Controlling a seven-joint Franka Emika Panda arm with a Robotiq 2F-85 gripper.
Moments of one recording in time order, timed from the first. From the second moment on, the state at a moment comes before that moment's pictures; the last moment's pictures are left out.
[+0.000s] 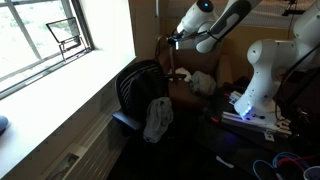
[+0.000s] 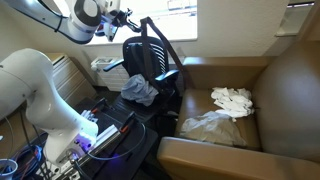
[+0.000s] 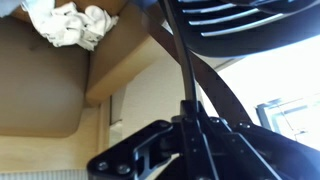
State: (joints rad) arm 2.03 0.46 -2.02 -2.72 -0.25 3.24 0.96
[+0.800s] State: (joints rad) arm 2.64 0.35 -2.50 -2.55 -0.24 3.32 1.12
